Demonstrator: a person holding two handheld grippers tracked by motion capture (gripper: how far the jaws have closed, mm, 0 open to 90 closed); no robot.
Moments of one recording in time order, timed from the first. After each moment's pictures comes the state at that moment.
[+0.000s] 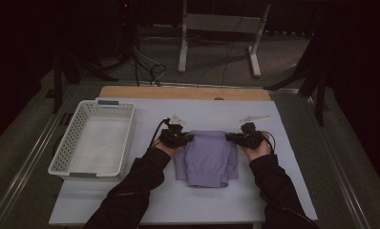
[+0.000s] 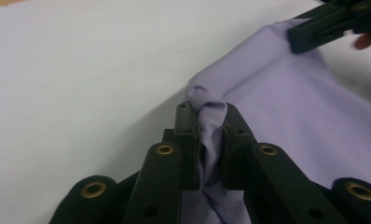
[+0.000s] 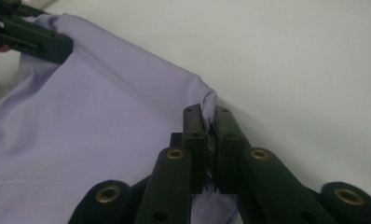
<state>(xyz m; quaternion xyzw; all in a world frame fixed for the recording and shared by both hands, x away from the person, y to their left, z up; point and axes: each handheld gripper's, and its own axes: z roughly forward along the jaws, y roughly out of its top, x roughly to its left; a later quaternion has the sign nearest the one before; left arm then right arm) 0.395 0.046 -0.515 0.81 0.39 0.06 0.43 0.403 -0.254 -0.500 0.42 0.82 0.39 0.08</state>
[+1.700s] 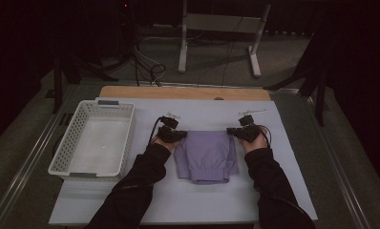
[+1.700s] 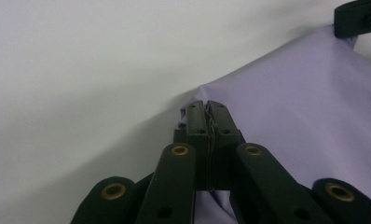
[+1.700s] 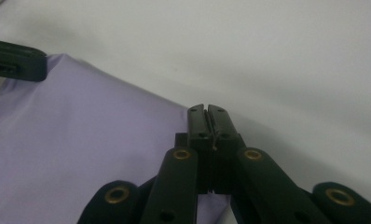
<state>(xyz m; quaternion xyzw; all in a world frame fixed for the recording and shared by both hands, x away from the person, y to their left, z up) 0.420 0.056 -0.531 0.78 0.47 0.04 0.40 0.435 -0.254 -0.511 0.49 0.79 0.36 0.09</state>
